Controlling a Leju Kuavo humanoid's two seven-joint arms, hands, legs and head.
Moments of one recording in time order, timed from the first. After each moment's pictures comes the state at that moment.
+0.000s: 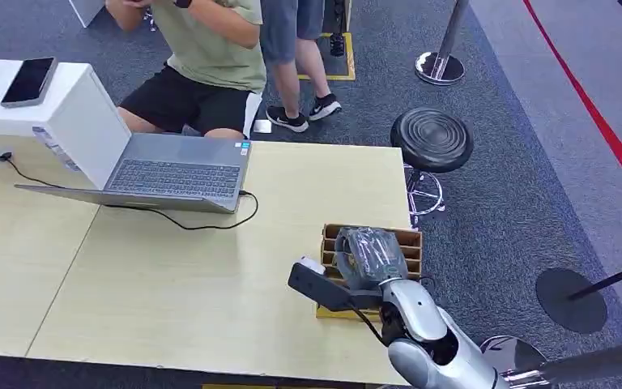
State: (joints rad) left arm -0.13 0.16 -1.31 -0.19 1.26 0.18 0.05; right arm -0.29 -0.21 0.76 -1.70 0.93 0.03 0.47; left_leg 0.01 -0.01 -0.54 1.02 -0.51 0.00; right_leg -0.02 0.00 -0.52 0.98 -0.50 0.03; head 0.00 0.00
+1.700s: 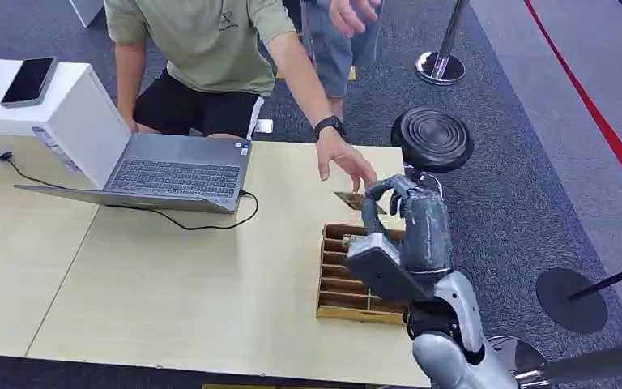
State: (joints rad) left arm -0.13 0.15 -1.31 -0.19 1.25 0.16 0.04; right arm -0.23 -0.19 0.58 -1.88 0.75 -0.48 0.12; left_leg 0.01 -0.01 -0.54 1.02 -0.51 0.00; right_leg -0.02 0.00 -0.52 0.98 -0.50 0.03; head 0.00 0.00
